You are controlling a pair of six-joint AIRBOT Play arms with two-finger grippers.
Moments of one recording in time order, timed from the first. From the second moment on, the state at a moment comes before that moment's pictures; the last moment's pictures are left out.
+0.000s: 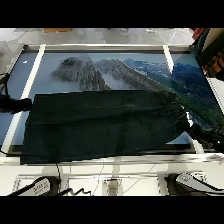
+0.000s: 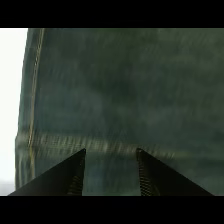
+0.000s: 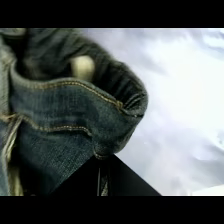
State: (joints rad) left arm 0.43 -1.24 1.19 1.39 -1.15 -1.28; right arm -0.95 -1.23 0.58 -0.67 1.01 0.79
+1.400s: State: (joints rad) left arm 1.03 -1.22 0.63 1.38 -1.21 -1.05; right arm -0.95 -1.08 0.58 -0.62 1.04 0.82
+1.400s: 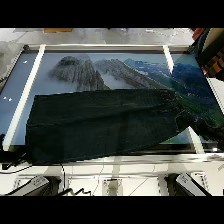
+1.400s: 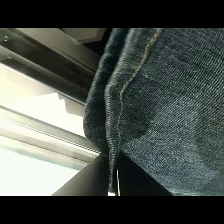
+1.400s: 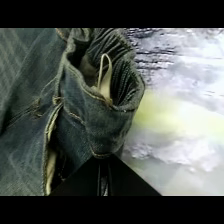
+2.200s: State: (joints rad) left arm 1.04 -1.22 0.89 0.74 -1.57 -0.69; right arm -0.95 -0.71 0.81 -0.79 1.17 1.02
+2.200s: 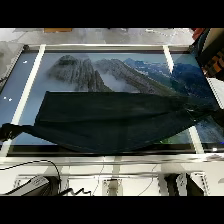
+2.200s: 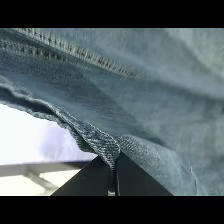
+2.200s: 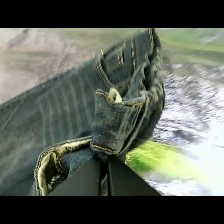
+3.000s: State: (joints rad) left arm 0.68 -1.25 0.90 0.18 -0.90 -0.81; right arm -0.78 -0.84 0.84 -0.88 0.80 1.40
